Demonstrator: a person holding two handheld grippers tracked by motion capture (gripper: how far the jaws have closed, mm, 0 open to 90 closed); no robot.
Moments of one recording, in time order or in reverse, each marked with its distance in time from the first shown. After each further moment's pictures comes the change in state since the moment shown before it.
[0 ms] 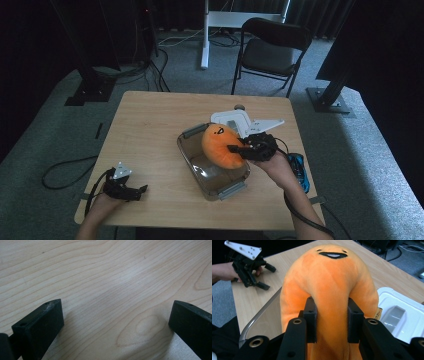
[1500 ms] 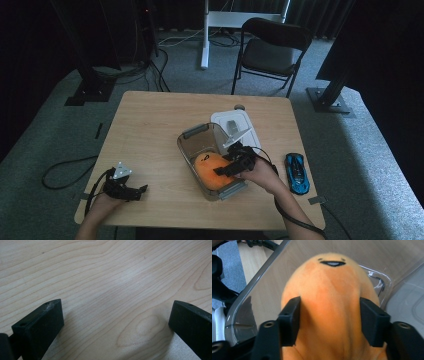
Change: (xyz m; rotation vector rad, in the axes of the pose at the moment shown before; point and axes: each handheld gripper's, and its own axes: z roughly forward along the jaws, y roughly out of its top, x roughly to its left) left arm 0.000 0.000 0.000 -0.002 -0.001 0.001; right arm 0.007 -0.025 0.070 0.285 0.173 0.038
